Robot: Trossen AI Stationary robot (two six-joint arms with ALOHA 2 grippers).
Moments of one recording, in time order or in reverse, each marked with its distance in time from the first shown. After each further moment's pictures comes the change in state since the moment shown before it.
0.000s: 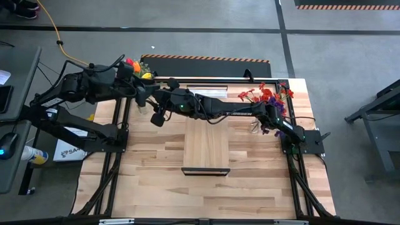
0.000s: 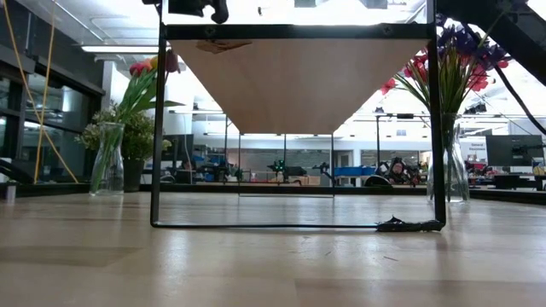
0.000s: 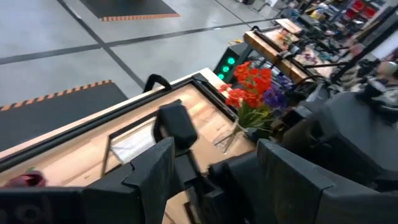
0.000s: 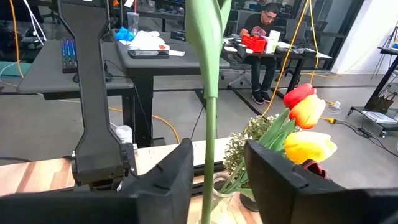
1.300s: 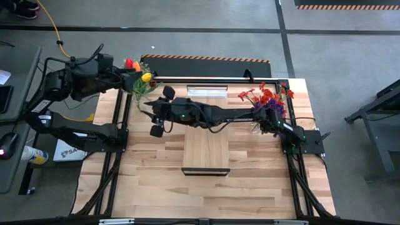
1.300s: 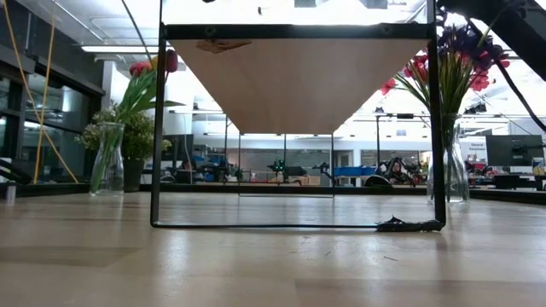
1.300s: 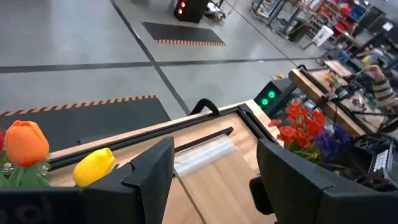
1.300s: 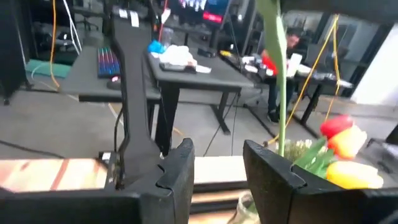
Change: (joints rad) left arm 0.173 -0.103 0.000 -0.107 -0.071 -0.041; right arm 0.066 -0.001 0.000 0.056 -0.029 -0.088
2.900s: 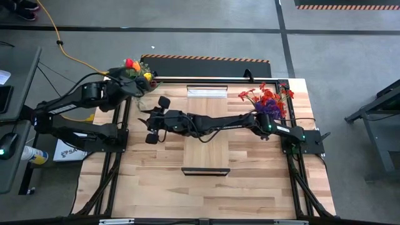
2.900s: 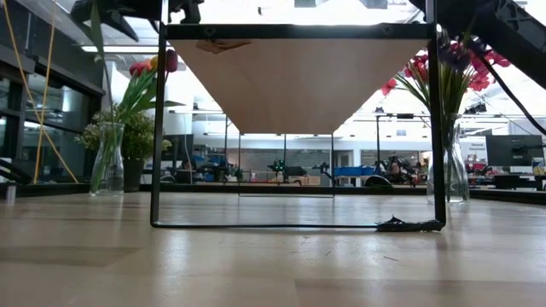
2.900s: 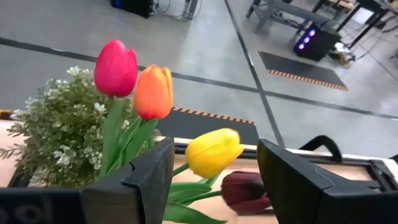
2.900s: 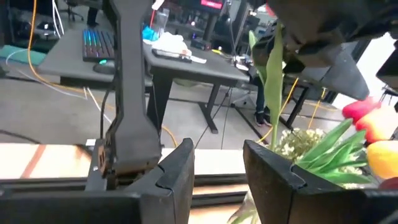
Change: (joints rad) left arm 0.001 -0.009 -0.383 0.003 -0.446 -0.366; right arm 0.028 0.138 0.000 0.149 0.079 -0.071
